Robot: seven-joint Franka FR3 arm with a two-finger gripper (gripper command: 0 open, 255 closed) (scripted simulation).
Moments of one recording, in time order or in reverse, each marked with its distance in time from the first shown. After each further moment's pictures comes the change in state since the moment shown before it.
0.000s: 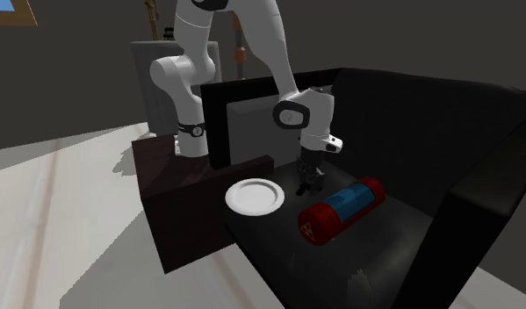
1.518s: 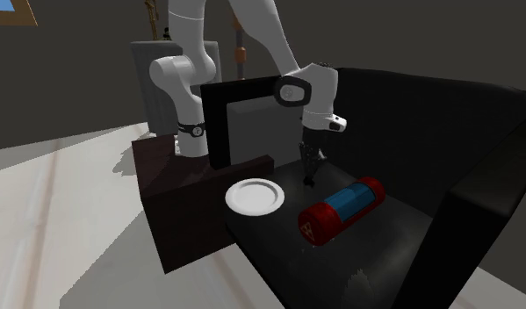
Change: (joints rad) arm -0.051 -0.176 0.070 -0.036 0.086 -0.137 -0.068
